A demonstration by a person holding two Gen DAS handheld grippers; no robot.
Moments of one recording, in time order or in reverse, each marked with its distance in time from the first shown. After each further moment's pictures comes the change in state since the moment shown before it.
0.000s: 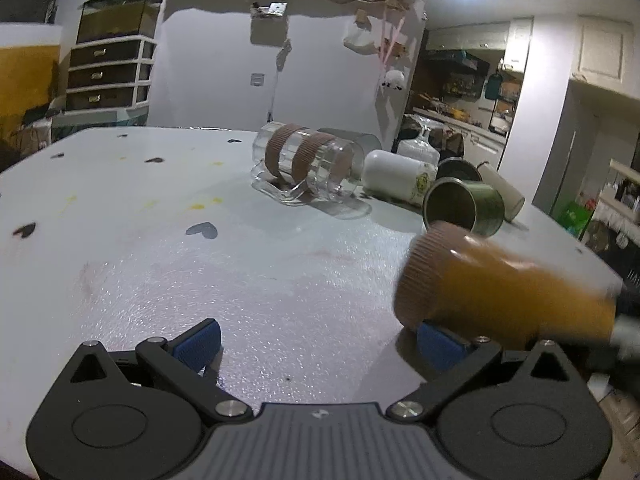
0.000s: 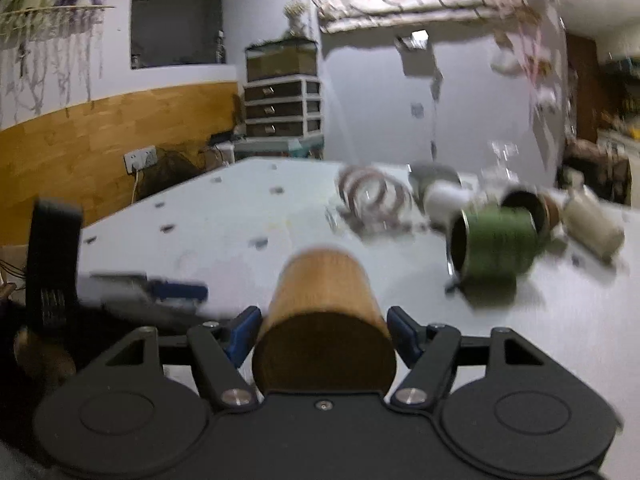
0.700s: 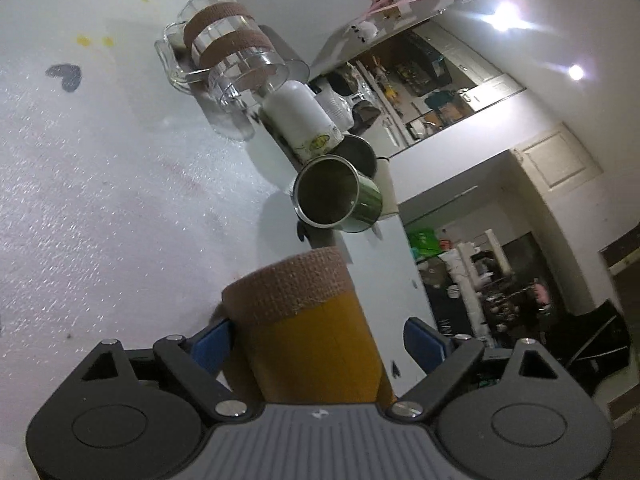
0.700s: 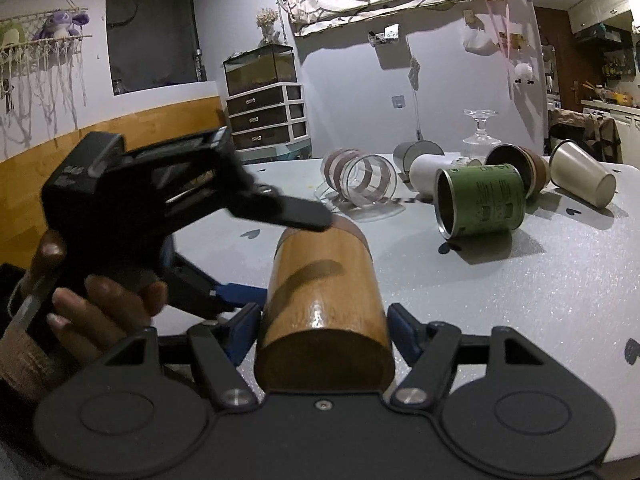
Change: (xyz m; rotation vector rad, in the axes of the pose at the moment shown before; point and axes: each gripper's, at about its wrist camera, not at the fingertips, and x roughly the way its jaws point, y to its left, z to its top) left arm 0.061 -0.002 0.028 -0.499 0.306 -0.530; right arm 0.003 -0.012 -0.030 0.106 -0.049 0.009
